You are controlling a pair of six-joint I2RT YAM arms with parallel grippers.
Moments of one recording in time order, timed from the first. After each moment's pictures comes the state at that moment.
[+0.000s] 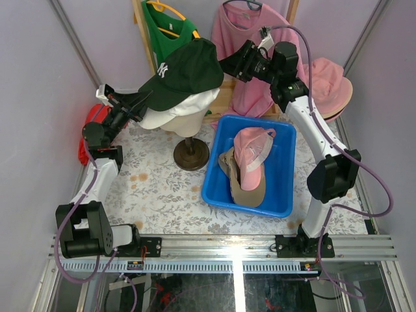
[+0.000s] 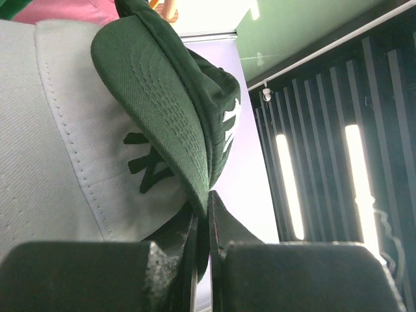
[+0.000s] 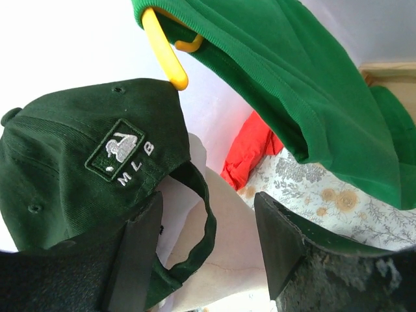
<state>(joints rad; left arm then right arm) 0.12 1.27 0.82 1.06 0.72 -2.10 0.34 1.84 1.89 -0.05 -0.60 0.87</state>
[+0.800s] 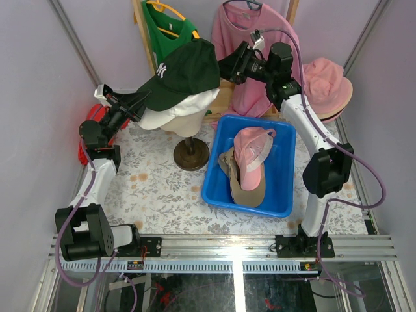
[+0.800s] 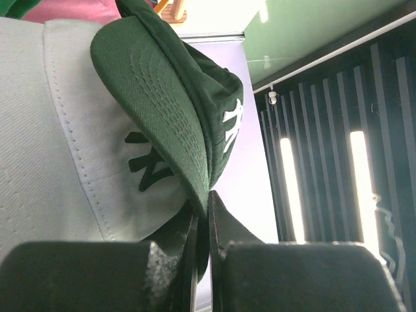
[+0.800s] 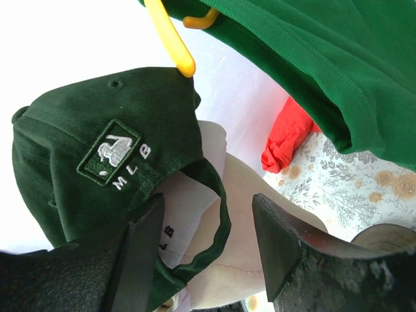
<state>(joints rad) 0.15 1.25 0.84 0.97 0.75 -2.10 0.34 1.92 1.92 0.05 -0.76 1.04</state>
